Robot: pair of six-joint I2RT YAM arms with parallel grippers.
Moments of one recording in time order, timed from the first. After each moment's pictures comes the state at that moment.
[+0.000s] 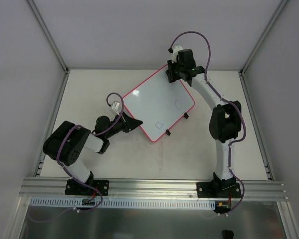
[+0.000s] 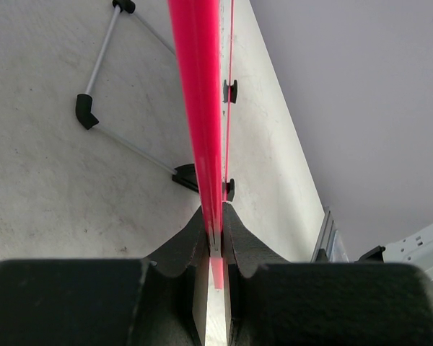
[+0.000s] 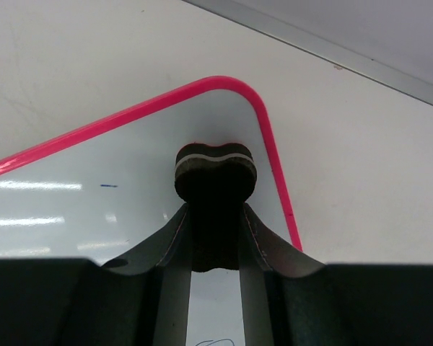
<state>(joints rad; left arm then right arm) -0.39 1.66 0.34 1.21 0.49 -0.91 0.38 2.13 1.97 -0.44 -0.06 -0.03</state>
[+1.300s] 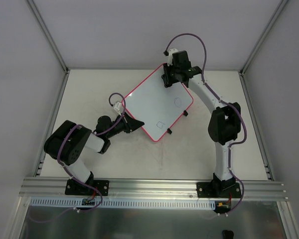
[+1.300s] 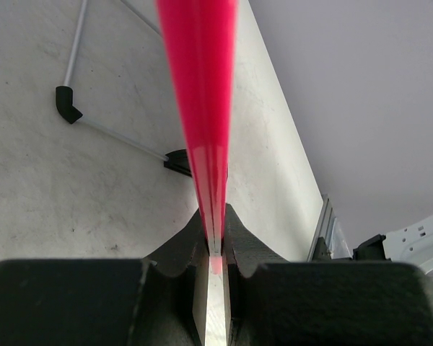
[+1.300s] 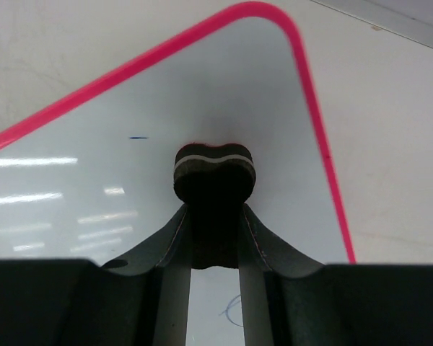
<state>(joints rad) -0.40 1.67 0.35 1.21 0.52 -0.90 0.45 2.10 1.97 -0.55 -0.04 0.03</state>
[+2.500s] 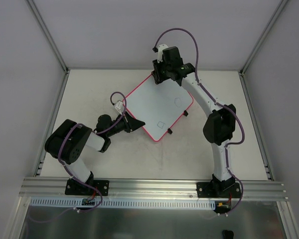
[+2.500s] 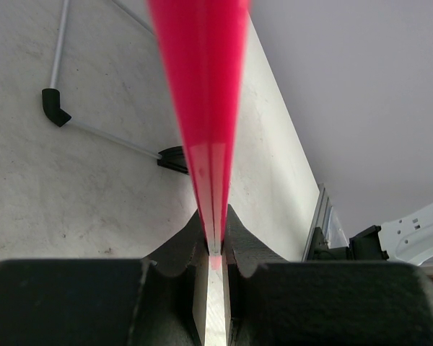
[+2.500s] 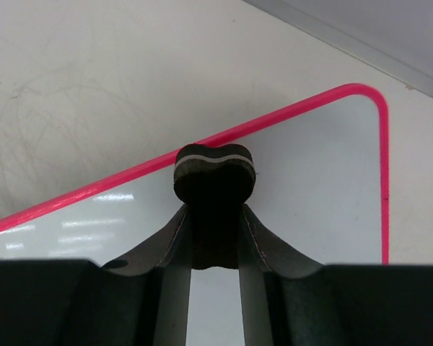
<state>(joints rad) -0.40 1.68 0.37 1.21 0.57 -0.90 0.52 2.13 2.12 -0.61 -0.05 0.01</state>
